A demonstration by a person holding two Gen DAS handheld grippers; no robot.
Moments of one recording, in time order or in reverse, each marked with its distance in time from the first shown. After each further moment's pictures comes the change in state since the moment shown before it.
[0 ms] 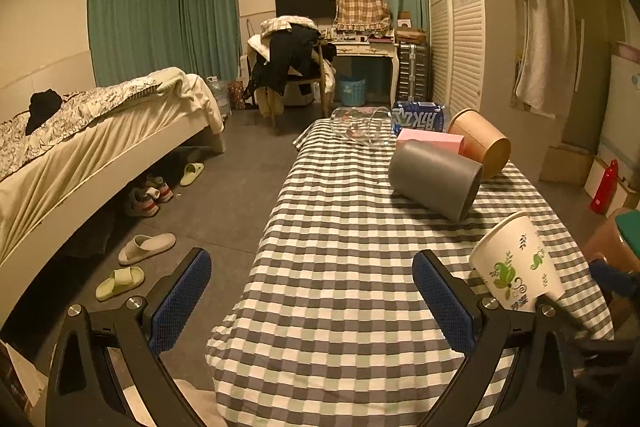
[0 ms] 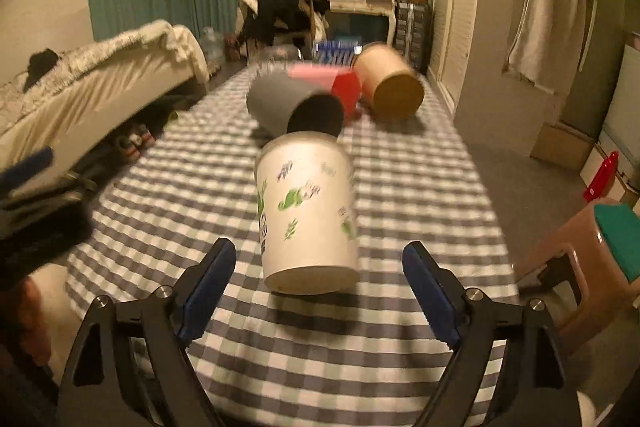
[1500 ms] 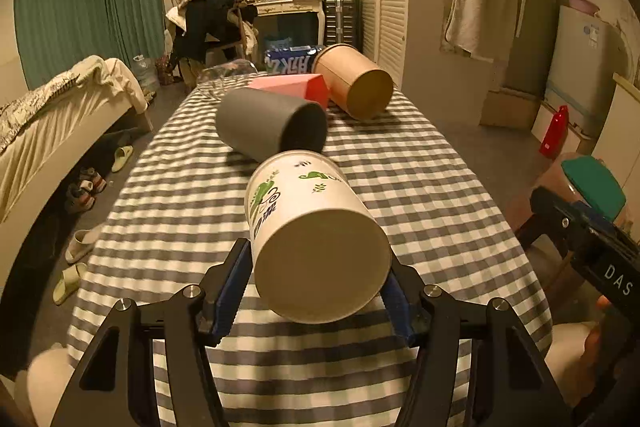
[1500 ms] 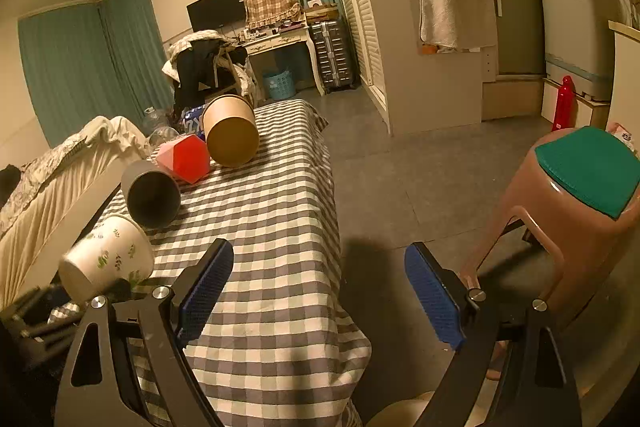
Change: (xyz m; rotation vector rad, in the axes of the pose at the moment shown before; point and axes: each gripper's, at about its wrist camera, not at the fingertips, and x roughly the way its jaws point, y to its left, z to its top) left arm 0.016 -0.130 -0.013 0.129 0.162 -0.195; right arm -0.011 -0.156 -0.019 0.327 -0.097 -0.091
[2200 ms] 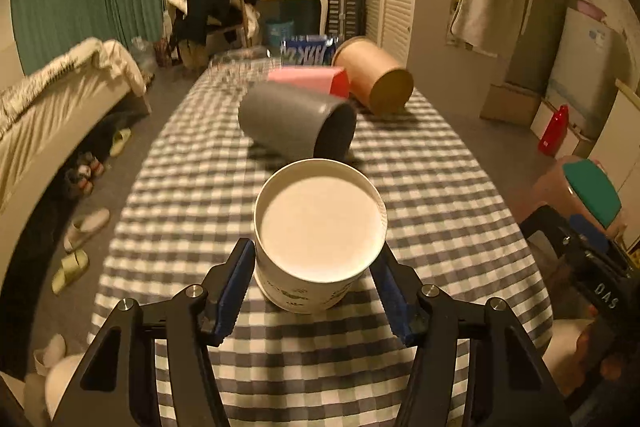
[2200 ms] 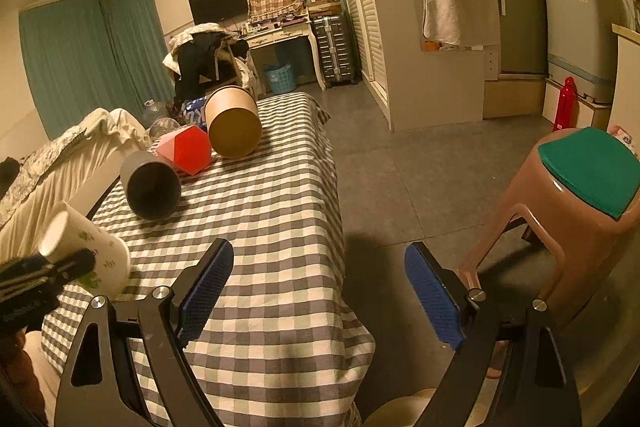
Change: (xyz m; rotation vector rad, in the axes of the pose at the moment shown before) left arm 0.005 0.029 0.009 -0.027 0.069 -0.030; right arm 0.005 0.005 -0.002 -0.019 0.017 -0.003
